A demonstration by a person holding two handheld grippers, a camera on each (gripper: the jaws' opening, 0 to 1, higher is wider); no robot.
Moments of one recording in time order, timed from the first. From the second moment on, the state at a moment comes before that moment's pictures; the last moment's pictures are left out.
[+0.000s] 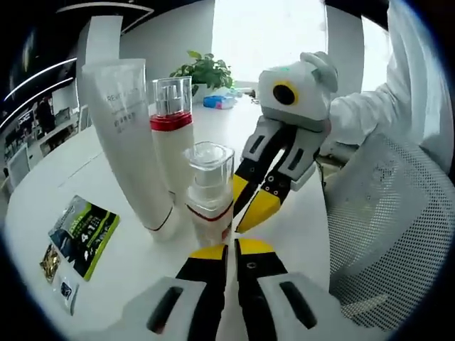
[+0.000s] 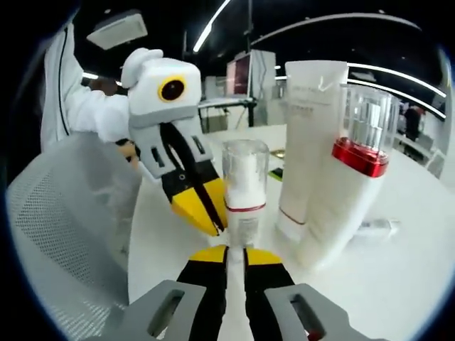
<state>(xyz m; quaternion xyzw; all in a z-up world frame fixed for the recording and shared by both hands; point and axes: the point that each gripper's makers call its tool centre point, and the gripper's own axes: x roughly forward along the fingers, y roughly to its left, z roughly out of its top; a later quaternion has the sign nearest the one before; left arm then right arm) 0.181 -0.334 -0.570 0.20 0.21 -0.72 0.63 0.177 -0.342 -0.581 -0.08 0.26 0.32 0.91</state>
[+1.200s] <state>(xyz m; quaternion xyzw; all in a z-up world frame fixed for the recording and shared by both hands) 0.211 -0.337 -0.577 0.26 0.18 -0.71 0.63 0.191 -0.347 -0.589 -0.09 0.27 0.31 0.91</state>
